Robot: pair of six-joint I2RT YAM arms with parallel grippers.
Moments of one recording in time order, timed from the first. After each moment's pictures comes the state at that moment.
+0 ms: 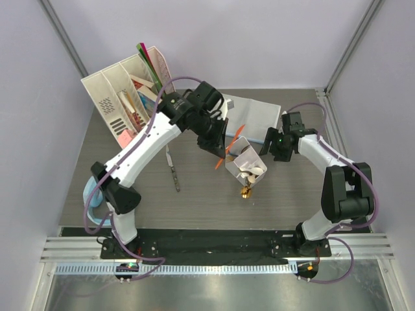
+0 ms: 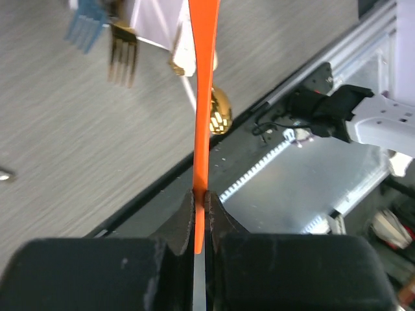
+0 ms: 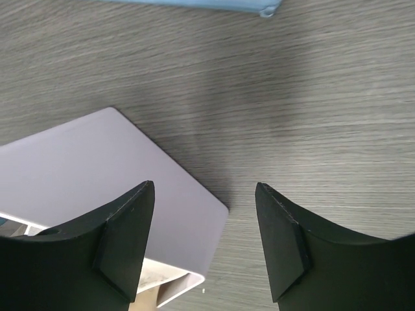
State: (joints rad) left arm -0.79 1.84 2.14 -1.33 0.33 -0.45; right arm 0.12 1.57 1.05 -0.52 -0.15 0.43
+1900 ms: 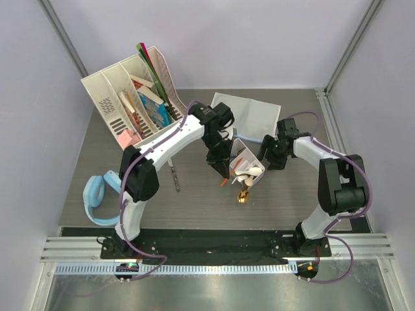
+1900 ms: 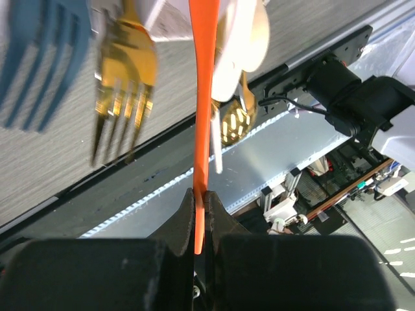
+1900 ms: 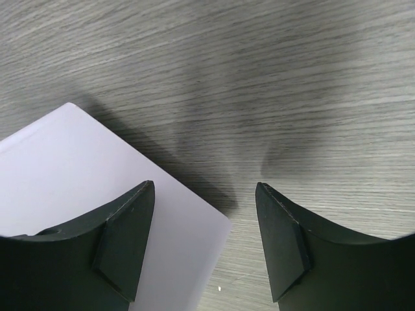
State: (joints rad) left arm -0.77 2.07 2.01 -1.34 0.54 -0.54; right arm 0.14 1.65 0.99 -0.49 -0.22 0.52
